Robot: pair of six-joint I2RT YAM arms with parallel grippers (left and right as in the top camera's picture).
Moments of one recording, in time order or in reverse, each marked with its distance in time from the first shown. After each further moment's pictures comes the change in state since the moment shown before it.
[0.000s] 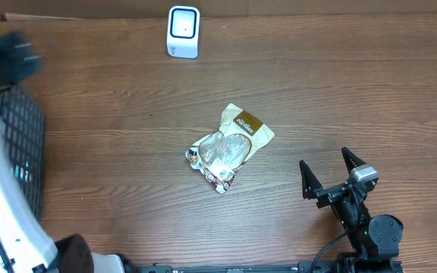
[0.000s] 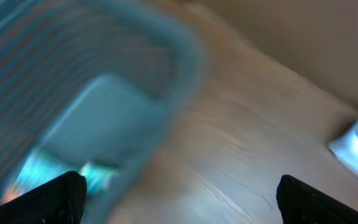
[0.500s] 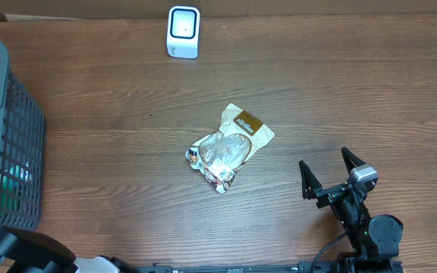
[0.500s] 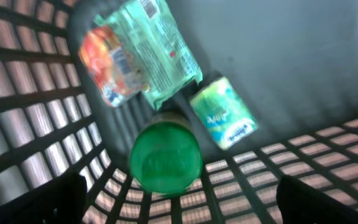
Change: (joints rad) left arm 0.562 0.031 -0.542 0.109 0.128 -0.135; right arm 0.000 0.000 0.000 0.000 0.000 0.000
